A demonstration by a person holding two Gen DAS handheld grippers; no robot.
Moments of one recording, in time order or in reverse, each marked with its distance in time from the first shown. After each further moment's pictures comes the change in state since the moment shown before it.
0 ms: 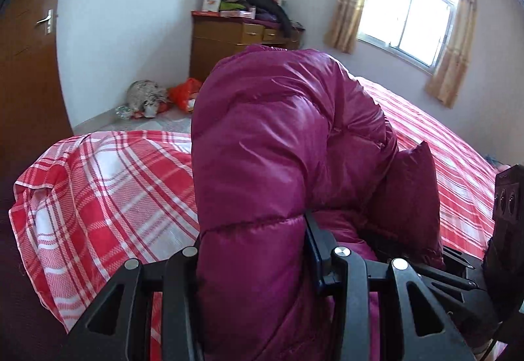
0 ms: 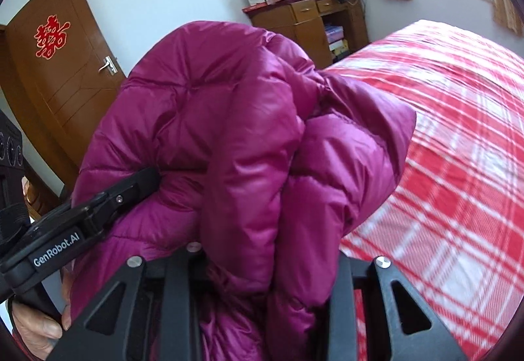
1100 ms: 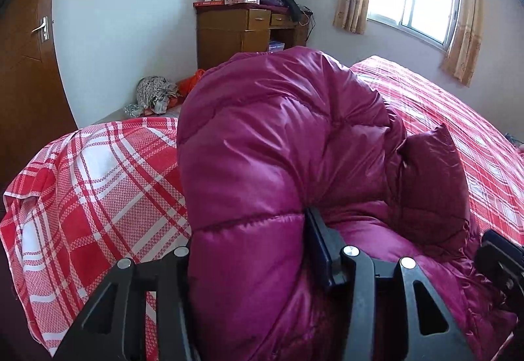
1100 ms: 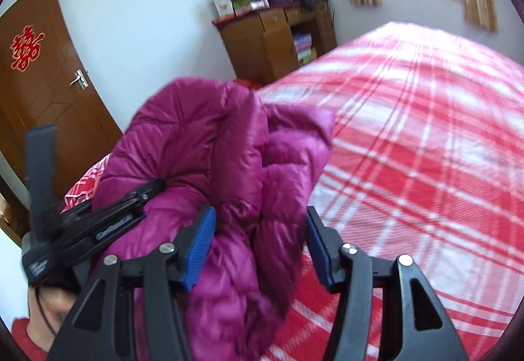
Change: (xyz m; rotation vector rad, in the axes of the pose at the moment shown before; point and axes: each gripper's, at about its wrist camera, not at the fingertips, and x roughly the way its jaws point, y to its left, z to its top) left arm 0.057 0.012 -0.015 0.070 0.047 0.073; right arm -0.016 0.032 -0.038 0.053 -0.104 -0.159
